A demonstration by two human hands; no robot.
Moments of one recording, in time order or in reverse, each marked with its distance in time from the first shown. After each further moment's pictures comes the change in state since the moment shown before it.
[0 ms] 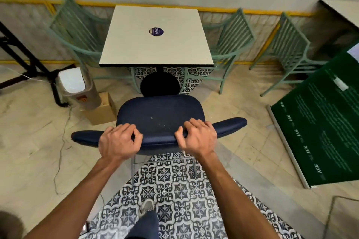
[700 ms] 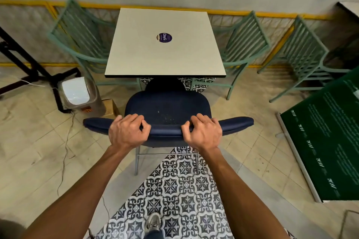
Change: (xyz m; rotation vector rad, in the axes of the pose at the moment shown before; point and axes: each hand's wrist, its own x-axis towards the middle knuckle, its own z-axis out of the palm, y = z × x) left_hand 0.126 -0.070 0.081 -0.048 0.024 0.061; right_hand 0.128 -0.023 0.062 -0.066 -0.080 0.099
